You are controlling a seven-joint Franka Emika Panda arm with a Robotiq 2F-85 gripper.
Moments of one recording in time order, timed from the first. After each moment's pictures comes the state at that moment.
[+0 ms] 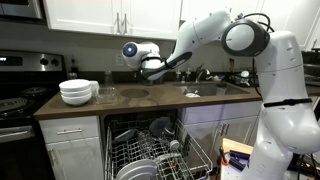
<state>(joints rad) 0.05 0.39 -0.16 -1.62 -1.24 2.27 0.44</state>
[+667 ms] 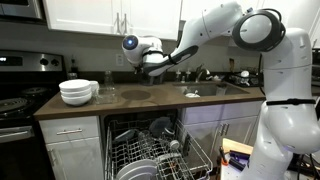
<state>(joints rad) 0.04 0.29 -0.09 -1.70 -1.20 2.19 0.52</state>
